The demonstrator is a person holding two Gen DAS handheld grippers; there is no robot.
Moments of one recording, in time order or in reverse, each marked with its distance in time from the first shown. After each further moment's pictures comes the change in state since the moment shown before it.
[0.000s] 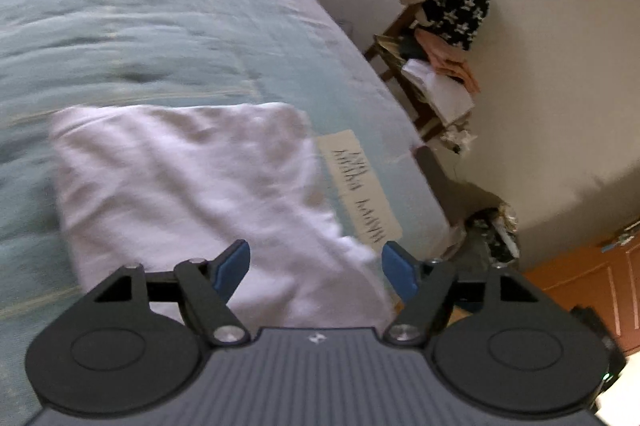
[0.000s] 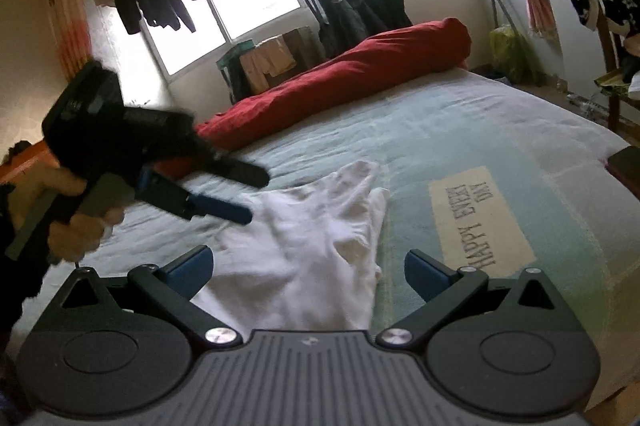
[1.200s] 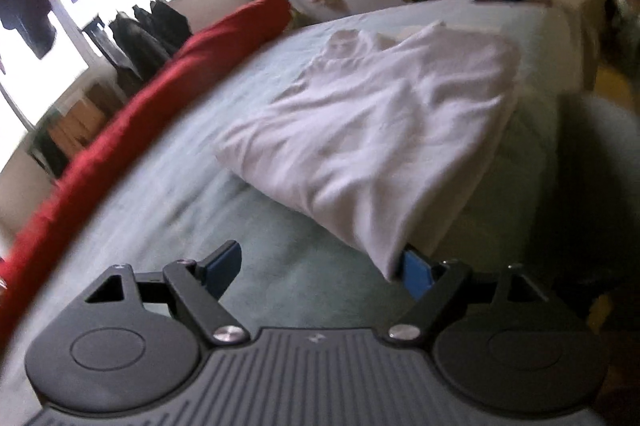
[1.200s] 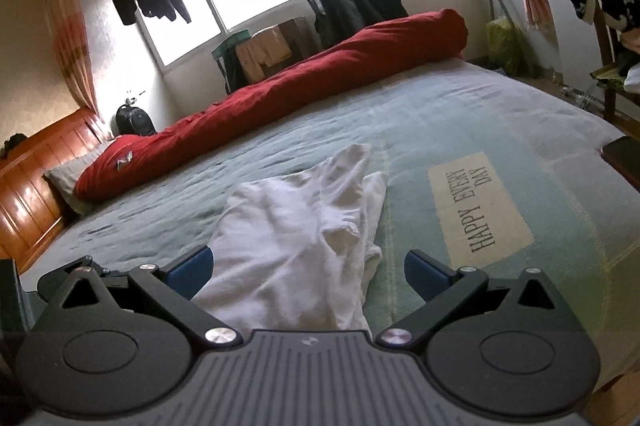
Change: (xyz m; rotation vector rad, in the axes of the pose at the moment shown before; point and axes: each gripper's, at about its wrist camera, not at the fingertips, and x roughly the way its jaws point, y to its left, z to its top) left arm -0.032 -0.005 -0.185 0.791 -0.236 0.615; right arm -0.005 0.008 -0.006 -0.010 0.040 -0.035
